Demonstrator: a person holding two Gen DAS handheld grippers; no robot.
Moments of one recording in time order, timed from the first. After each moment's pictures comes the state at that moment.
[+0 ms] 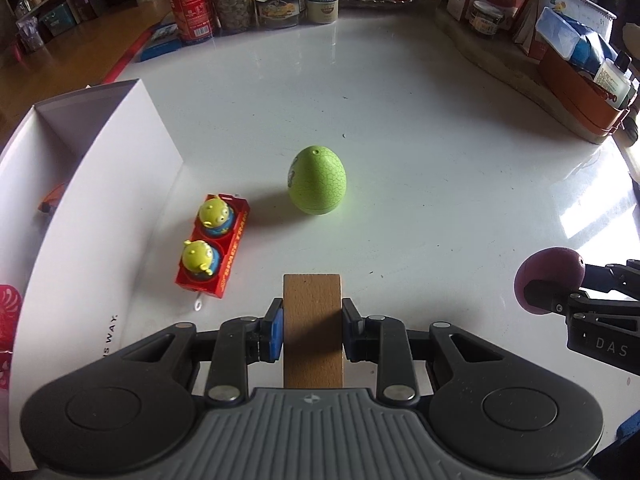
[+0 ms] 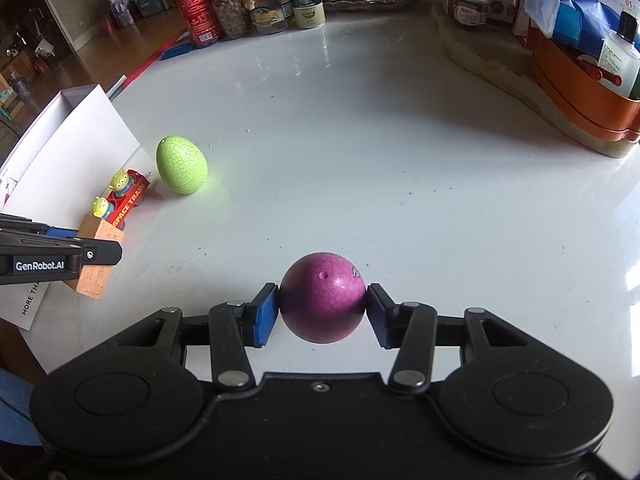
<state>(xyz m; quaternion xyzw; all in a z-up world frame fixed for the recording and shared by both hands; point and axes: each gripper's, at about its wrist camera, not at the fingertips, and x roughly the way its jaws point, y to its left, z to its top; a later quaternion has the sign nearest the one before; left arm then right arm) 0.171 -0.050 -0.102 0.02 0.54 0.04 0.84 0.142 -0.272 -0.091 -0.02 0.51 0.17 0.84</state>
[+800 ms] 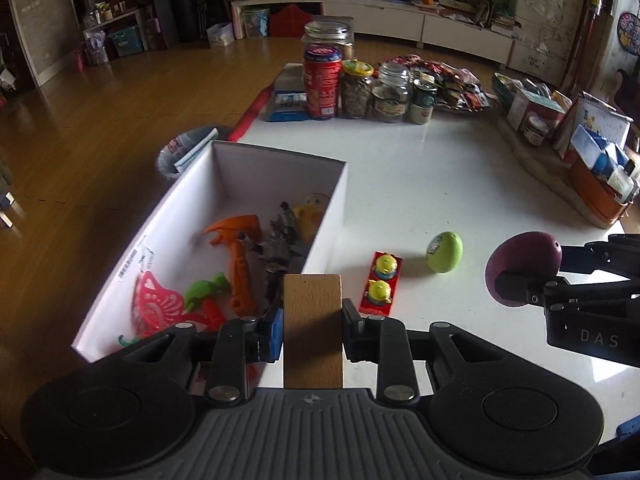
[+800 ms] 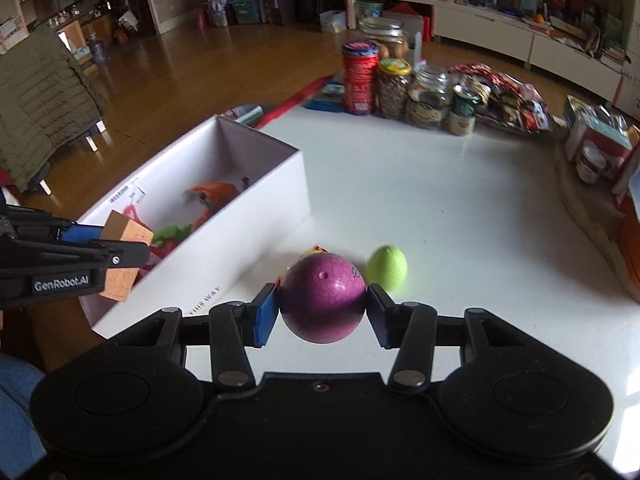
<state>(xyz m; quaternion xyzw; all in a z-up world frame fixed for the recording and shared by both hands) 0.087 0.094 0.032 -0.01 0.45 0.10 0.89 0.102 -0.093 0.034 -0.09 0.42 0.28 0.86</state>
